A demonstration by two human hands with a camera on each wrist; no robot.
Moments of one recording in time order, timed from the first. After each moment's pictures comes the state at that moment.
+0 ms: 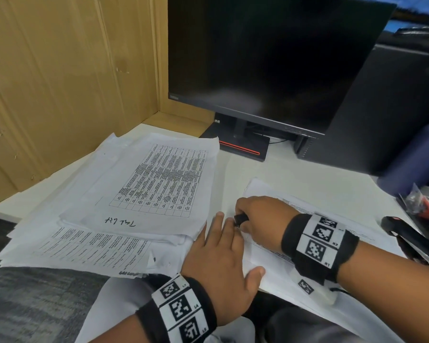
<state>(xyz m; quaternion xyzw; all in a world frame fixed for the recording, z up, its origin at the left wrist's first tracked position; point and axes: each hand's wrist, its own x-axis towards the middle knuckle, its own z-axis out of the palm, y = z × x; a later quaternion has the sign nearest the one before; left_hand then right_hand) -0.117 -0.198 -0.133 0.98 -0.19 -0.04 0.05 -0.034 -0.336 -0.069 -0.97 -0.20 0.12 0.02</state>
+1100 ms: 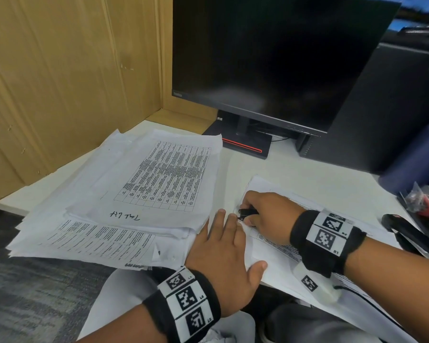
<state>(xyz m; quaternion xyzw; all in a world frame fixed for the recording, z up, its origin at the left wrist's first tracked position) -0.119 -0.199 -0.127 0.98 -0.18 -0.06 0.03 -0.040 -0.342 -0.064 -0.98 -0.15 0.12 0.10</state>
